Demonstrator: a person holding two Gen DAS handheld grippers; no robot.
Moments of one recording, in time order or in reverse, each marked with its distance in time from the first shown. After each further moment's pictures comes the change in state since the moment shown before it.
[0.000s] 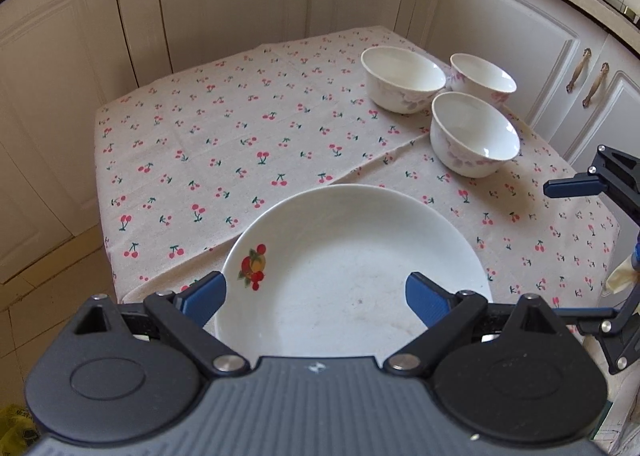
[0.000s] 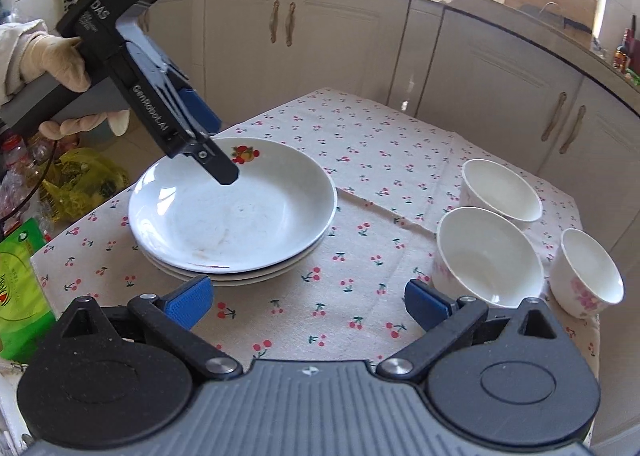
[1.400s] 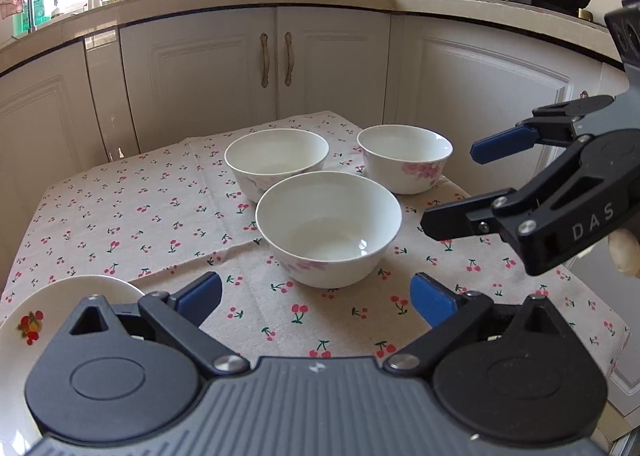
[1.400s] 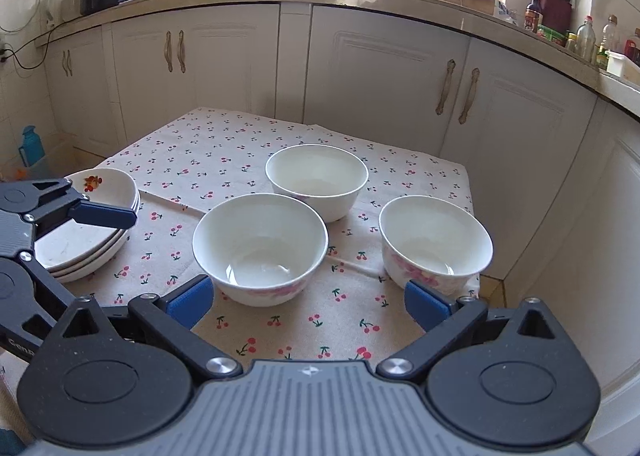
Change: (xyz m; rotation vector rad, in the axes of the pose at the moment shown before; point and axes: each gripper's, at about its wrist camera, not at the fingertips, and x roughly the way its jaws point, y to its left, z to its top) left arm 0.073 -0.186 0.021 -0.047 -0.311 0.142; right arm -0.022 -0.167 -0.026 0.142 -0.039 -0.090
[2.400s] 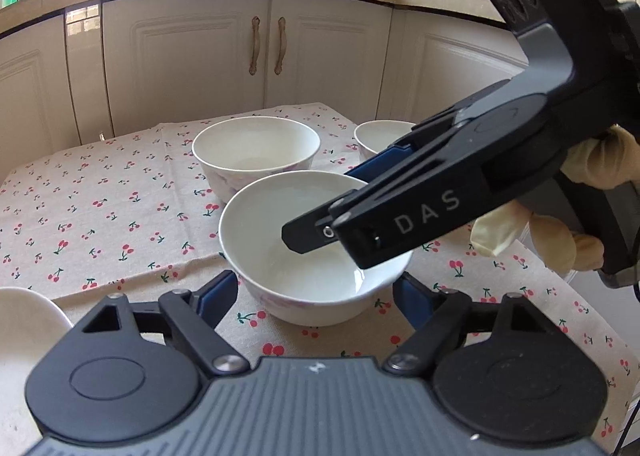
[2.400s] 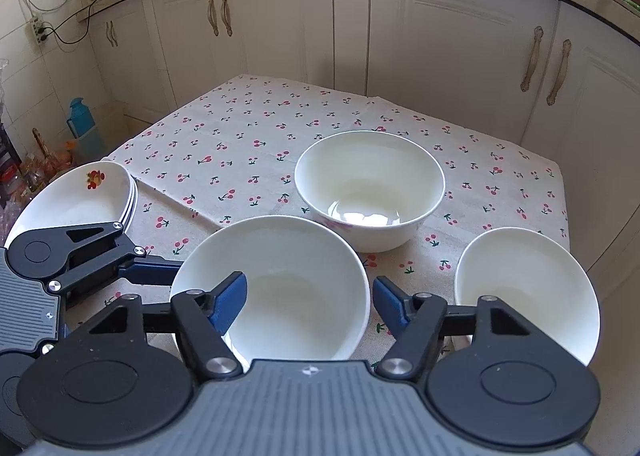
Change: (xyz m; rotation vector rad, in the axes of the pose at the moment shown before) left arm 0.048 0.000 0.008 -0.053 0.005 -0.062; right arm 0.096 -0.012 0.042 -0.052 0.130 0.208
